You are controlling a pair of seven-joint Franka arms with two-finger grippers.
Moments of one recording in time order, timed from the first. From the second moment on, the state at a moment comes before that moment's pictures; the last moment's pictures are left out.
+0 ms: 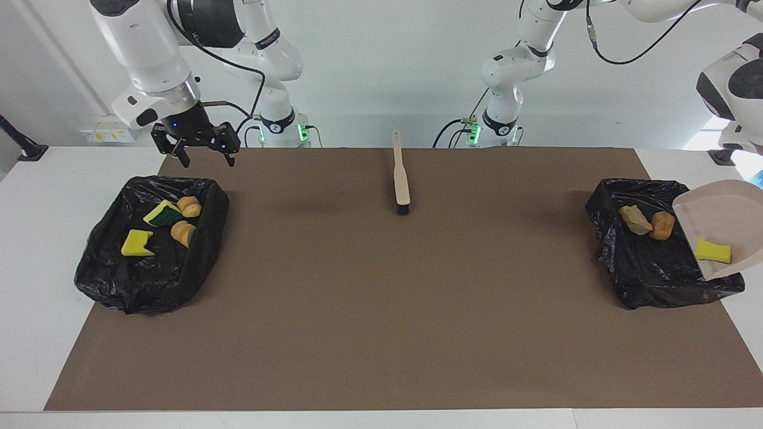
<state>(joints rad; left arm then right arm) 0.35 0.15 -0.06 -1.64 0.93 2.12 1.66 -0.14 -0.07 0.14 -1.73 0.00 1.62 0.01</state>
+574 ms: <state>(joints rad) 0.25 0.12 -0.06 -1.63 1.03 2.08 1.65 -0.16 -0.03 0.14 -1.65 -0.01 1.55 0.04</state>
